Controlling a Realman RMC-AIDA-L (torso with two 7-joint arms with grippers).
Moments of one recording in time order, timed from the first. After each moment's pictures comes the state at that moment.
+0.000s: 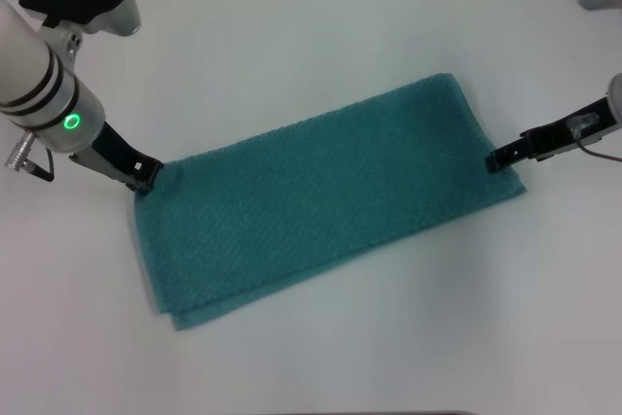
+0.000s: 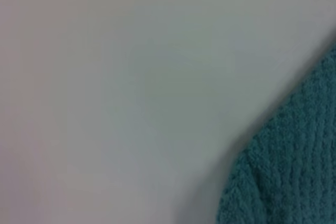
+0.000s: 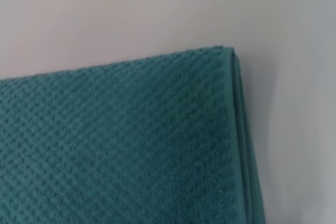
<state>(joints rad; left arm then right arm) -0.84 -2.05 1.24 0.72 2.79 1.19 -2.75 0.88 1.96 -0.70 -0.41 0.34 1.13 -0.78</state>
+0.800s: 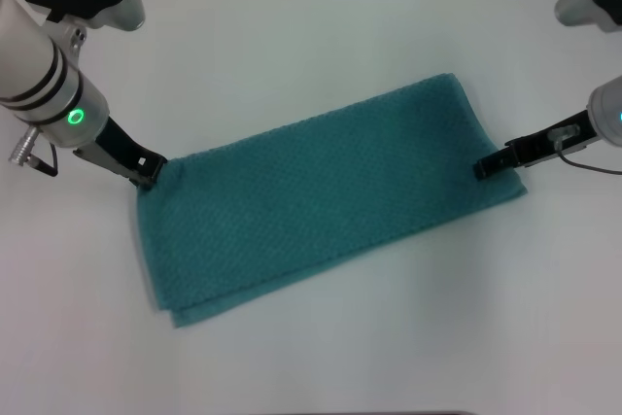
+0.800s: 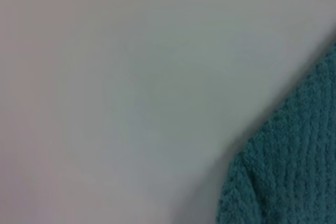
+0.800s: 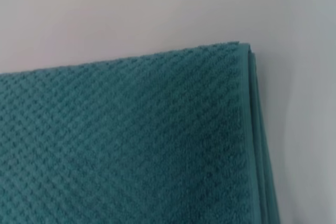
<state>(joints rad) -0.85 -2.05 1.24 0.72 2.79 1.19 -2.75 0.87 1.99 -0.71 -0.38 0.34 1.04 -0.79</state>
